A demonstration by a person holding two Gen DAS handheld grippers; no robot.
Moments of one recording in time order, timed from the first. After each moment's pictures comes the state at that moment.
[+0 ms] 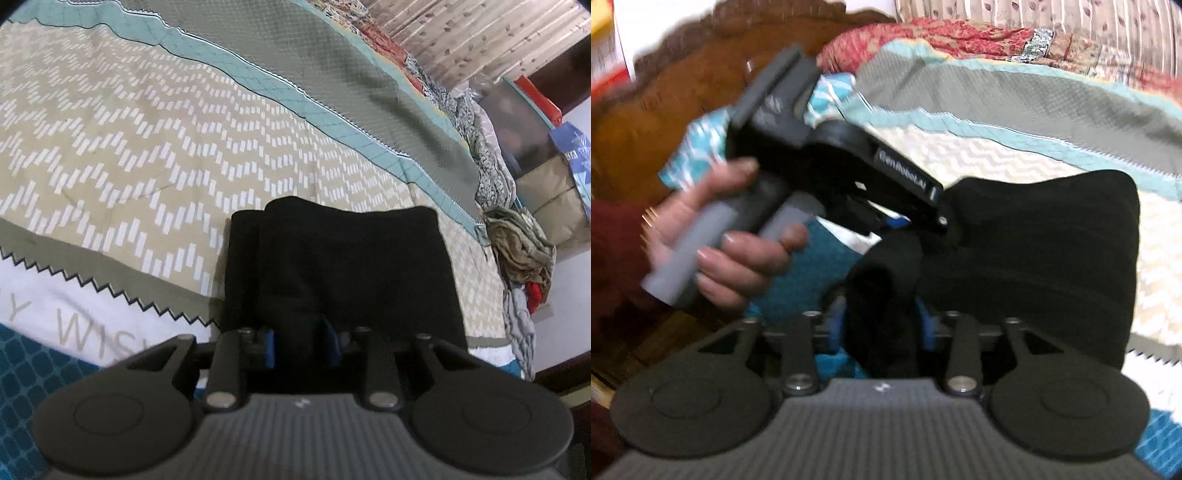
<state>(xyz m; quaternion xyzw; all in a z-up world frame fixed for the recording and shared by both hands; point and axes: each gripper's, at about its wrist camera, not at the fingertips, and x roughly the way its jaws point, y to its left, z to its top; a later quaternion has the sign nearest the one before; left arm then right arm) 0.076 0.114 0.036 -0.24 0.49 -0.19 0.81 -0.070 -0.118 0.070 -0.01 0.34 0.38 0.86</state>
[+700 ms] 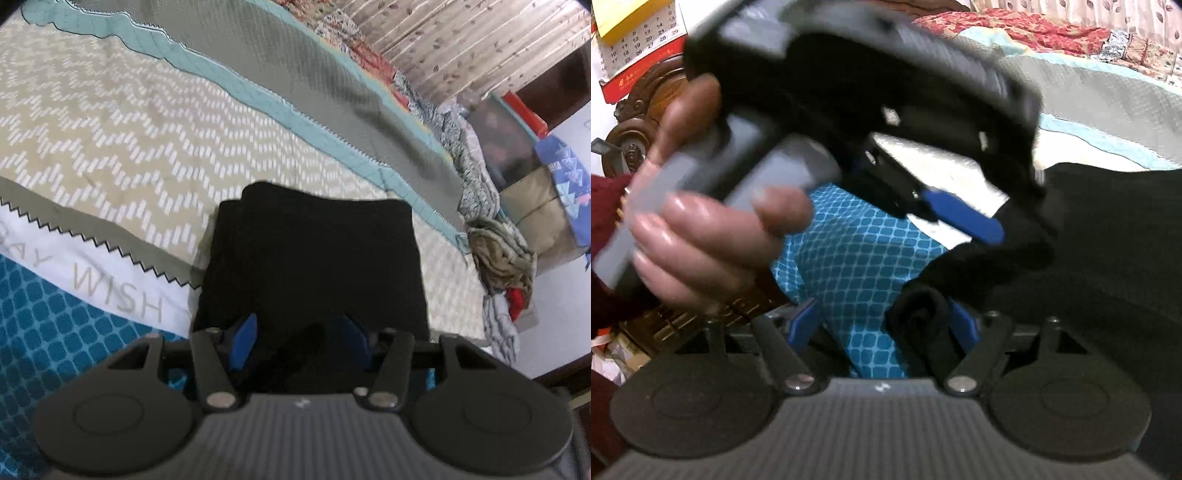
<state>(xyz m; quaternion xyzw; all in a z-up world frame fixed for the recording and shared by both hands) 0.038 0.114 0.050 -0.26 0.47 -0.19 0.82 -0.086 -0.067 0.044 -0.05 0.34 0.47 0.81</state>
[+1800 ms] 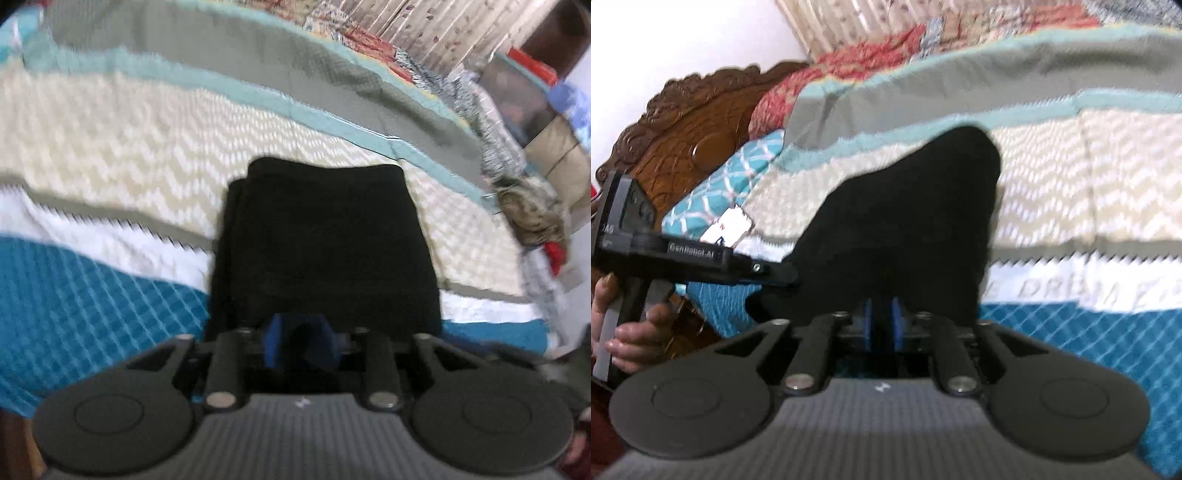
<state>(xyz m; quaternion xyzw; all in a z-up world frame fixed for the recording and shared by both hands) -0.019 0.073 0.087 -0.13 0.47 -0.13 0.86 -0.104 -0.212 0.067 0.13 0.36 0.29 0.88</state>
